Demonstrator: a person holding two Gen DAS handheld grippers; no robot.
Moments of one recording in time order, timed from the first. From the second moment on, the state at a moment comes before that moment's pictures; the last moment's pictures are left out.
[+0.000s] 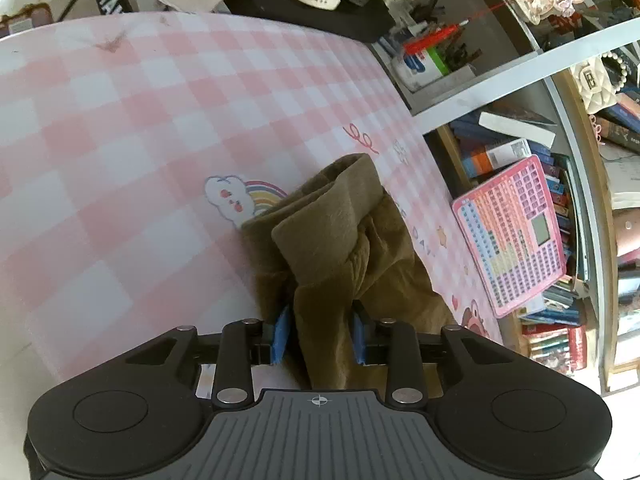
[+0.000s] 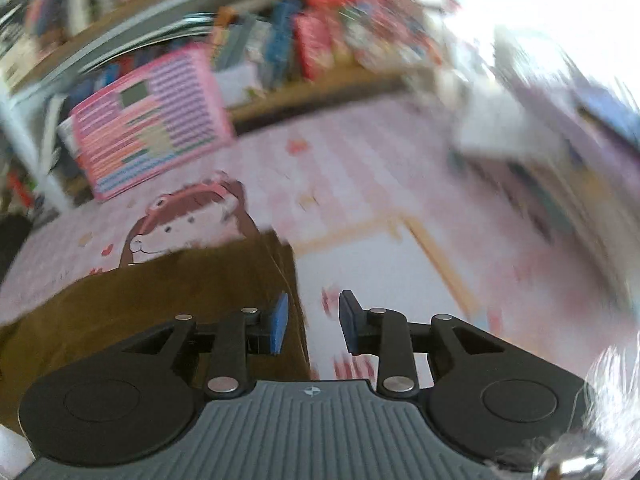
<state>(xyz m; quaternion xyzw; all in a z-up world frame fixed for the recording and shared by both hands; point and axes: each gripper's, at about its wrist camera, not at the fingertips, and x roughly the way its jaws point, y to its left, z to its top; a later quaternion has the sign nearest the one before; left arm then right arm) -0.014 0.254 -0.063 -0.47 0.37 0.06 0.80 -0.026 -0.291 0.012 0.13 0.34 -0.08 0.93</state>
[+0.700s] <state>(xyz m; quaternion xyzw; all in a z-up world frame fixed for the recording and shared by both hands) -0.097 0.241 -0.048 -0.47 0.34 0.16 0.80 0.081 -0.305 -0.039 0.17 0.39 0.00 0.90</state>
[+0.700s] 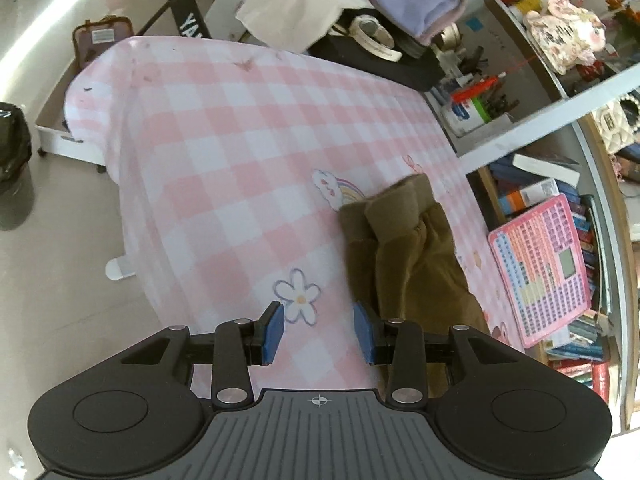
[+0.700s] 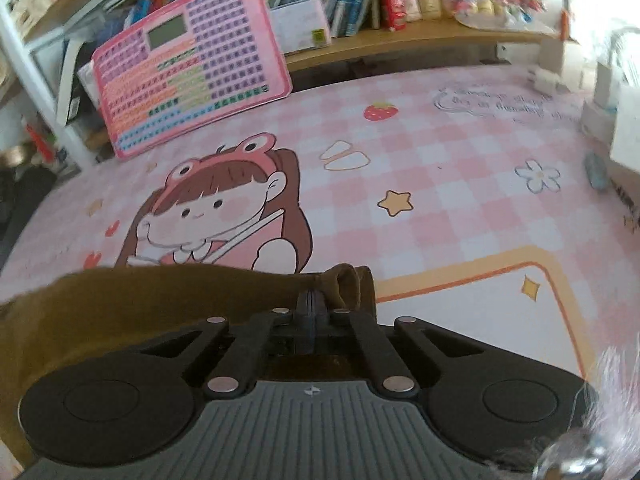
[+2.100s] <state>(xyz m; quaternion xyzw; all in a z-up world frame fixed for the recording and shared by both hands) -0.012 0.235 -0.048 -0.44 0.28 0.07 0.85 0.009 -0.022 -0.032 -0.06 0.42 0.17 0.89</state>
